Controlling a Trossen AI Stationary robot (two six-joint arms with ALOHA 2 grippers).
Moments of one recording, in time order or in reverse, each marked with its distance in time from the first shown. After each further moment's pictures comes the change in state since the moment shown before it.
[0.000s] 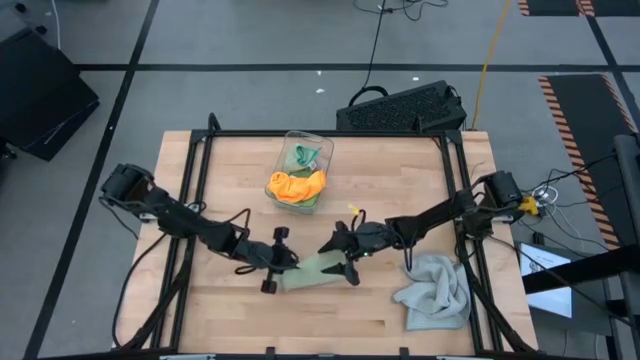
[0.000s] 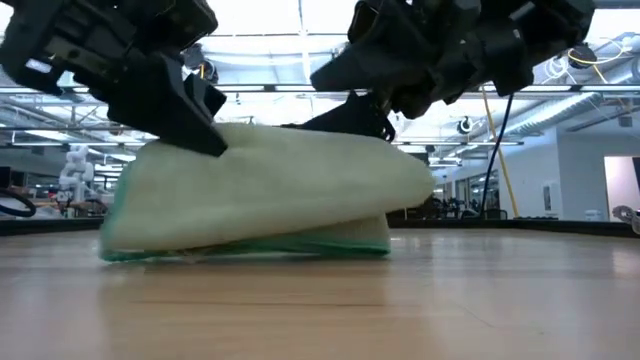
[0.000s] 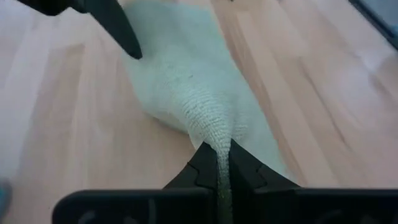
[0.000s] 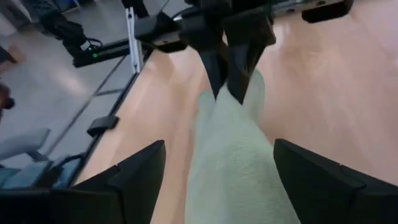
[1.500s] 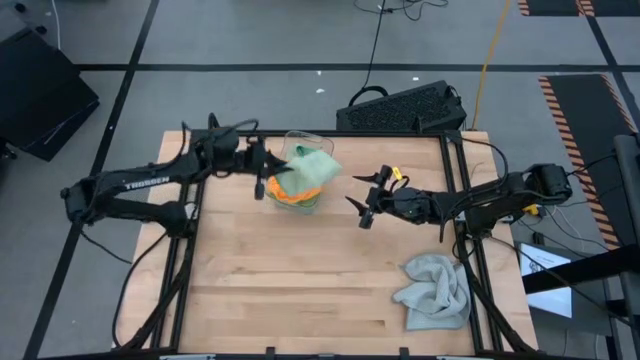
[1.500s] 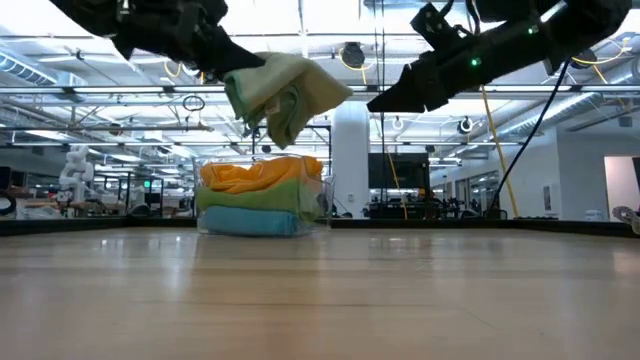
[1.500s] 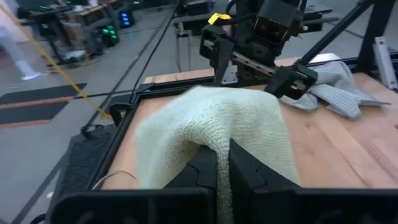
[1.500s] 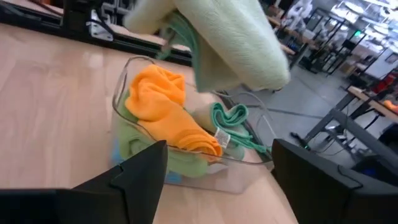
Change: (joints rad) left arm 0.873 -0.435 0.049 -0.075 0.613 0.358; right arm -0.189 -0.436 -0.248 -0.075 0.608 -0.614
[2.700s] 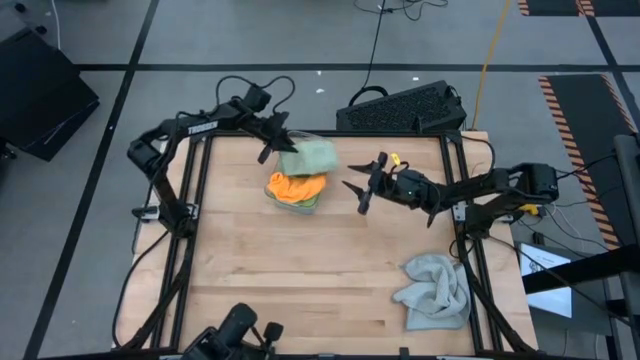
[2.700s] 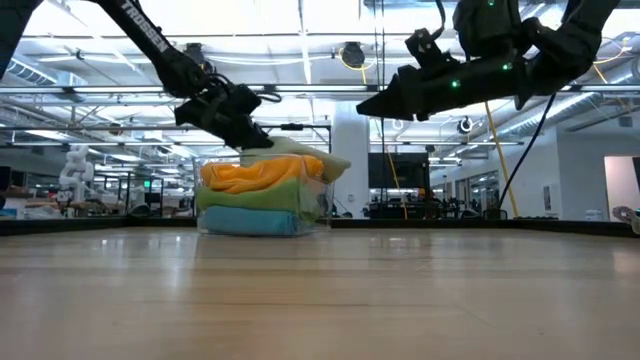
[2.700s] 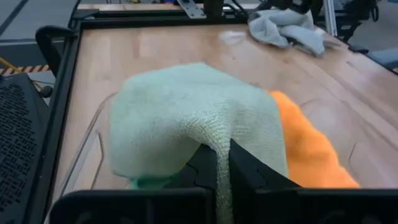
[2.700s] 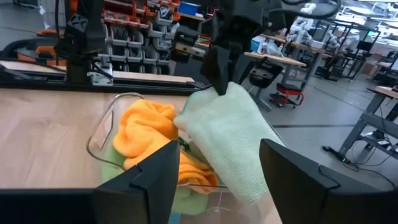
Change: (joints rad) left arm 0.443 0.680 0.454 -0.484 0.640 0.551; right arm -0.210 0.108 -0.067 0.343 -0.295 0.095
